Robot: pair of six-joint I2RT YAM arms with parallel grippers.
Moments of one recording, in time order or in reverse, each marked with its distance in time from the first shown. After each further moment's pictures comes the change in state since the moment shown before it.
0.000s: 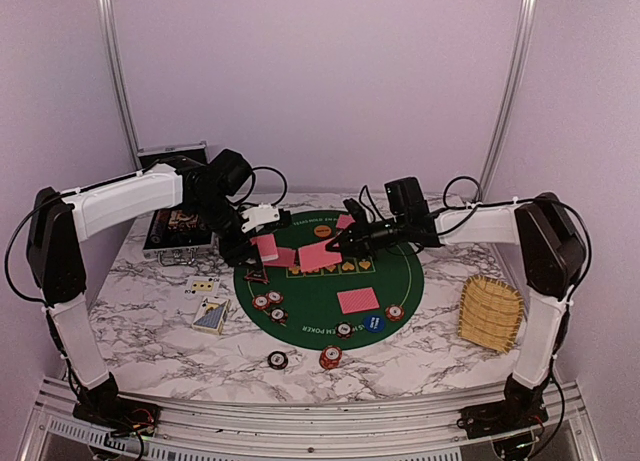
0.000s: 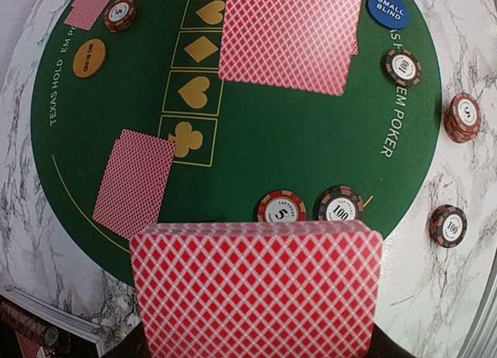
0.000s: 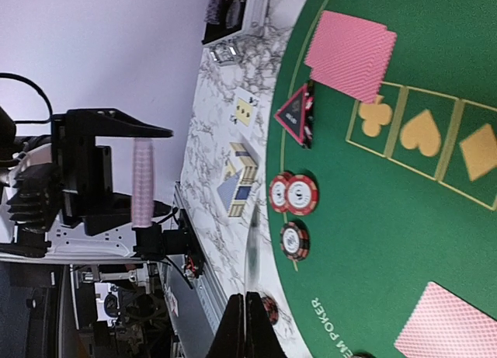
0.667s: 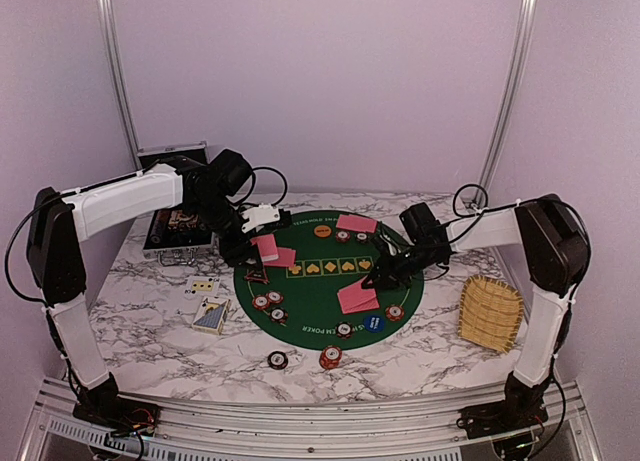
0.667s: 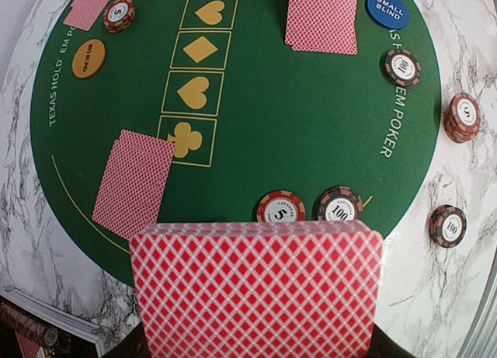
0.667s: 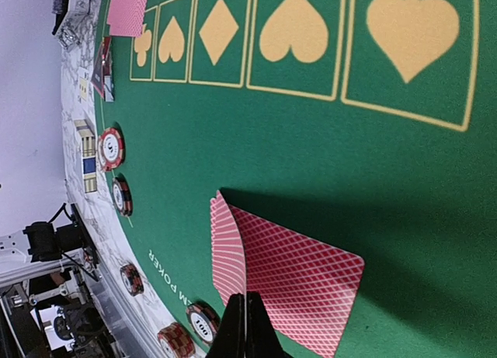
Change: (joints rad) left arm 0.000 0.000 0.000 0.000 0.000 0.000; right arm -0.100 -0.005 -0.126 -0.352 0.204 -0.326
